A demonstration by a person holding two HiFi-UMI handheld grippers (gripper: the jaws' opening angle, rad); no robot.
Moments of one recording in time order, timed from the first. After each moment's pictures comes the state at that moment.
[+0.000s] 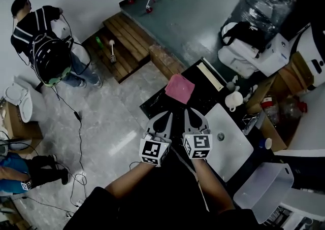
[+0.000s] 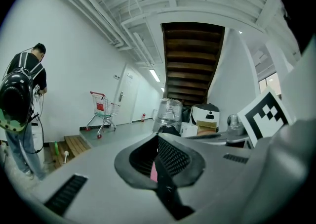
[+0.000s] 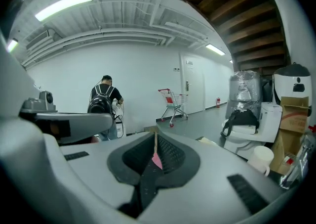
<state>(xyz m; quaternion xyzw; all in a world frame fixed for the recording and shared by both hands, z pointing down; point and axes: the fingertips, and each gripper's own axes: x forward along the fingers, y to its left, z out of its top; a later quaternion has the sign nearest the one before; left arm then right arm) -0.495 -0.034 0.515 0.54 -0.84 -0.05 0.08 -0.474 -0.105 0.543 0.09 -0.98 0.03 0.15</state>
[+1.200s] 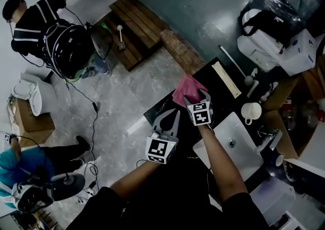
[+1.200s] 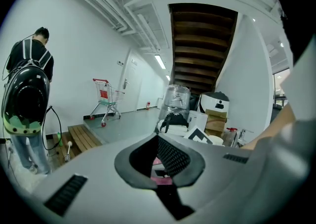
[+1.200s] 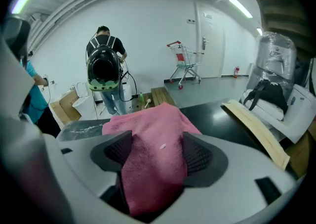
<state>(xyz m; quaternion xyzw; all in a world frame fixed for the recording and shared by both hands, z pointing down) -0.571 -0.101 0.585 0.52 -0.84 -0.02 0.15 -0.614 -0.200 0.758 0.00 -0.92 0.03 0.39</state>
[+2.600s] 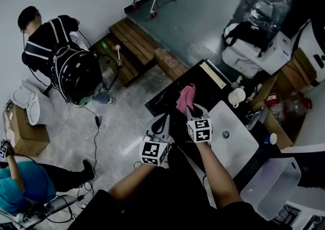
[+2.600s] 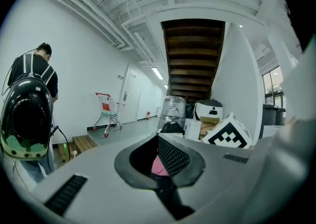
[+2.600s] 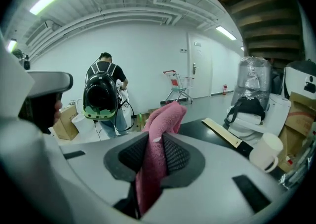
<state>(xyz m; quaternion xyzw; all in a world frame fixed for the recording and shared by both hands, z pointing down) -0.481 0.001 0.527 0.52 -0.85 -0.03 0.09 -0.481 -0.120 0.625 0.05 -0.96 0.03 0.26</state>
